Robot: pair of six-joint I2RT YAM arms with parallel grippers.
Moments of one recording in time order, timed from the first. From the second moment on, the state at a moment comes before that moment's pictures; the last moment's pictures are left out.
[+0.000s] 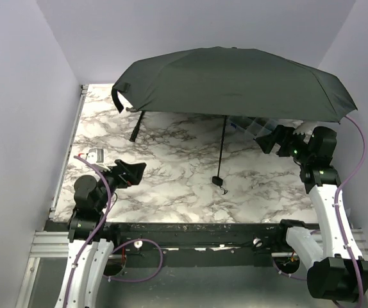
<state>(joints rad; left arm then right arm) -0.10 0.28 0.41 -0.30 0.29 -0.58 -0.11 0.87 0.74 -0.24 -0.51 0.24</state>
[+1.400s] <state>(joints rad) -0.11 0.32 0.11 0.23 0.61 -0.97 0.29 1.63 0.87 0.61 -0.52 0.66</state>
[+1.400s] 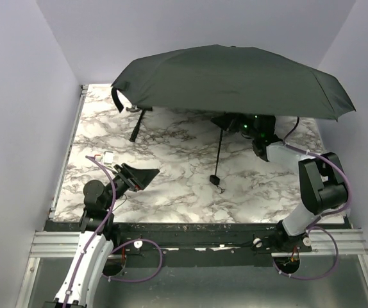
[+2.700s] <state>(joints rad) -0.59 1.42 0.90 1.12 0.33 -1.04 0.42 1.42 1.05 0.47 -1.14 0.85</state>
